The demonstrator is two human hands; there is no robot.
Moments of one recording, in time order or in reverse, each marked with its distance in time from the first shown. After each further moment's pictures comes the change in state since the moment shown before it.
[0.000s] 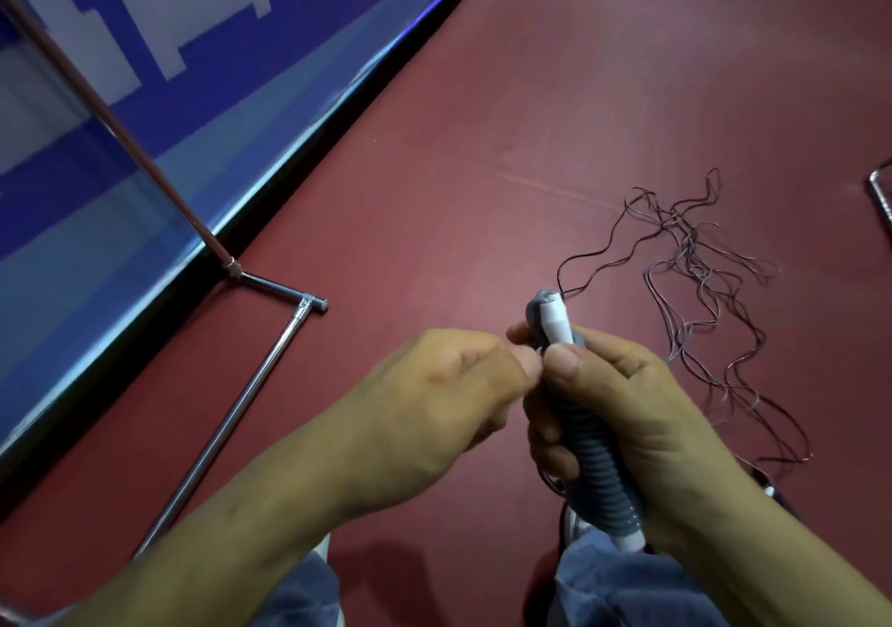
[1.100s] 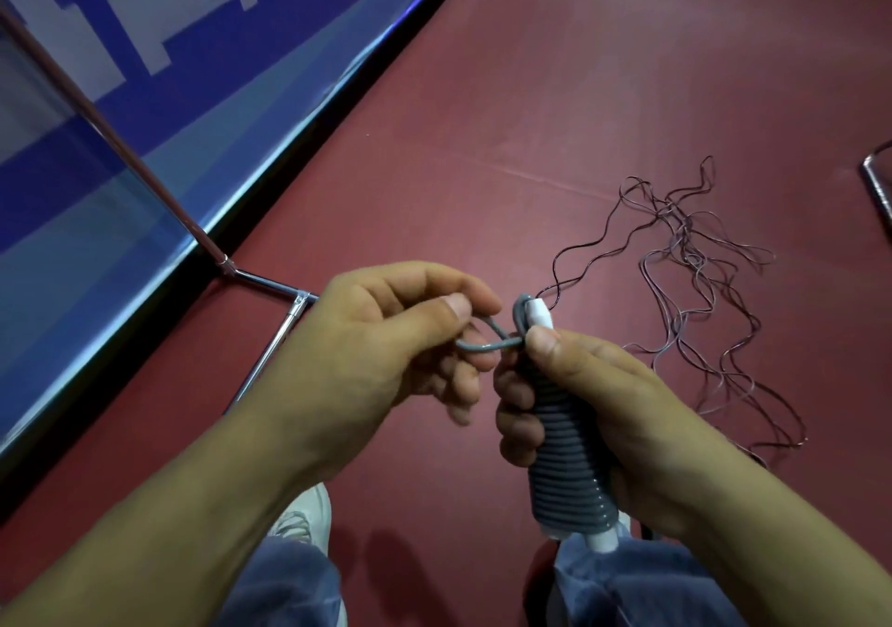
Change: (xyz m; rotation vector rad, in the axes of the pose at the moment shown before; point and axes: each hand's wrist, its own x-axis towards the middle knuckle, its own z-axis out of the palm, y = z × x) left_hand -0.003 0.003 -0.013 -0.477 0.236 0.039; right_hand 0.004 0.001 0.002 0.129 -0.065 0.160
